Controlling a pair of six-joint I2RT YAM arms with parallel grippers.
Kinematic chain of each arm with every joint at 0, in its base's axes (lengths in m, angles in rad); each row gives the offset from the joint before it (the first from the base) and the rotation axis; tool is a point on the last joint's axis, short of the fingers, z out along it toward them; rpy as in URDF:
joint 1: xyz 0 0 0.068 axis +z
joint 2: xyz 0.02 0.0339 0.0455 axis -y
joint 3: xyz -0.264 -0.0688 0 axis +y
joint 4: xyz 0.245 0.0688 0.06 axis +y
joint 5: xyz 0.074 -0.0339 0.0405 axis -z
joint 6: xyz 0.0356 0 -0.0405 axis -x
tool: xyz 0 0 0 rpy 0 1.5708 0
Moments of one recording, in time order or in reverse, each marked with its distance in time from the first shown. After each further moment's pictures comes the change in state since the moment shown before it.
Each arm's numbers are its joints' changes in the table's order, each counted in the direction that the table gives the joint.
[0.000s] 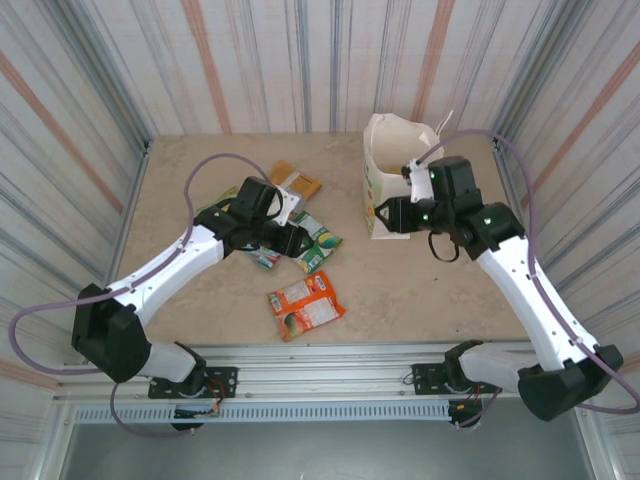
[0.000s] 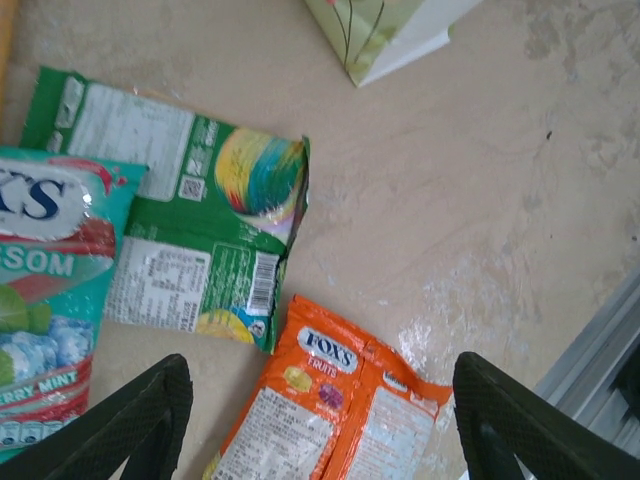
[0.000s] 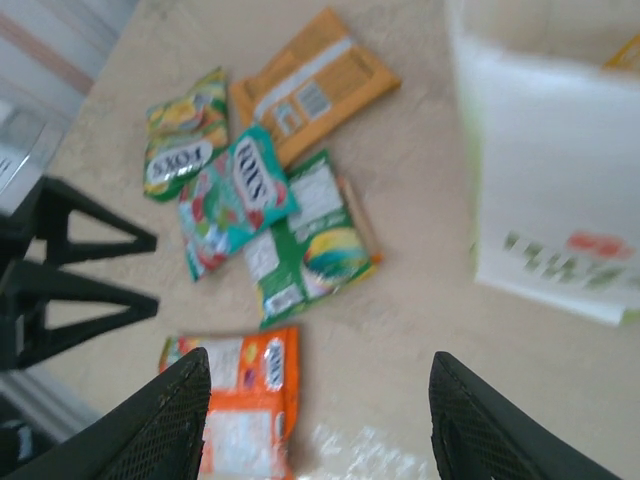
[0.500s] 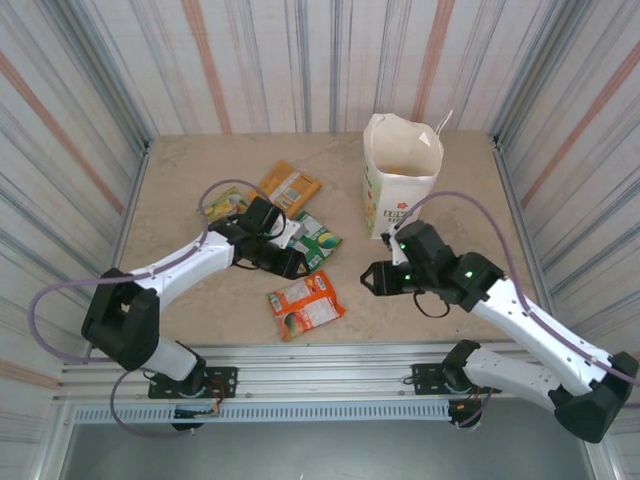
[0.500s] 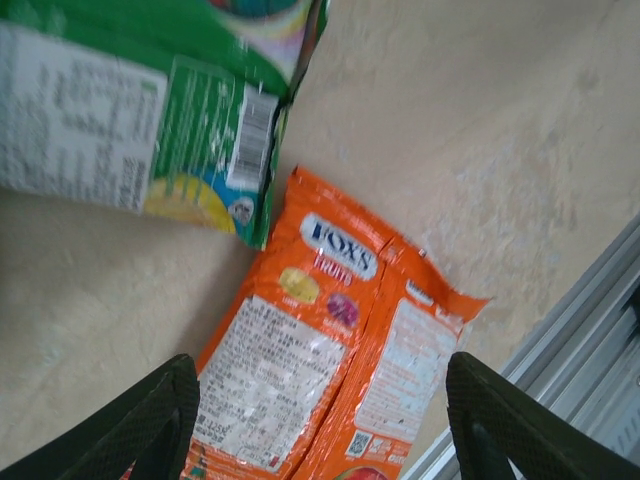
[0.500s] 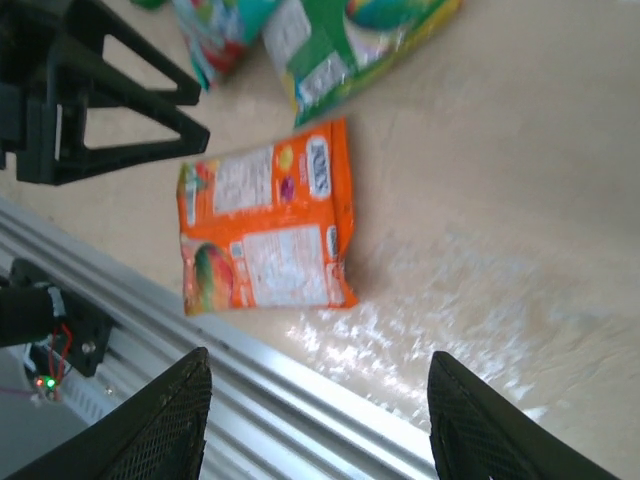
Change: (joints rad) left arm 0.012 -0.084 0.146 -0.001 0.108 0.001; right arm 0.331 0.182 0.375 -0.022 0.081 -0.320
